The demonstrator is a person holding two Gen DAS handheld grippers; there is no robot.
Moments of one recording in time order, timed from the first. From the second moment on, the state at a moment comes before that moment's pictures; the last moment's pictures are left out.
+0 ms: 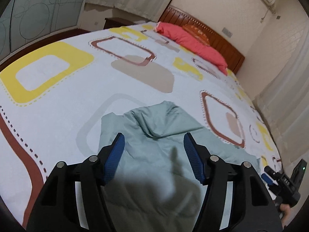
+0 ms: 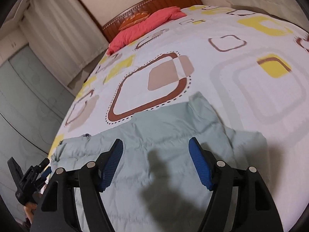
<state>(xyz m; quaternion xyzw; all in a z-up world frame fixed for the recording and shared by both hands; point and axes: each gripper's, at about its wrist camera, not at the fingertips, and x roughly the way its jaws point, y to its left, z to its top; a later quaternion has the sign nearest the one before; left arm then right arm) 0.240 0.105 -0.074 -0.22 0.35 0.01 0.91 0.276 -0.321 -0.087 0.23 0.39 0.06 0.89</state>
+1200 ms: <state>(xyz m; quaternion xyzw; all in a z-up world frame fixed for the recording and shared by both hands) 0.249 0.104 -0.071 -0.27 0.33 0.04 0.90 0.300 -0.327 -0.106 0.22 0.40 0.04 0.89</state>
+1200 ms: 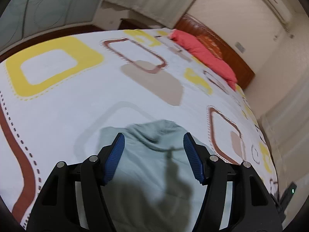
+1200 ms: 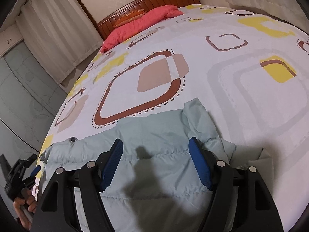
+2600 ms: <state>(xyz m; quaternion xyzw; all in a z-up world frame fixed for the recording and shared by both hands) 0.088 0.132 -0.139 -0.45 0.34 0.05 0.83 0.119 -0.376 -0.140 0.36 0.40 -0.02 0.84</state>
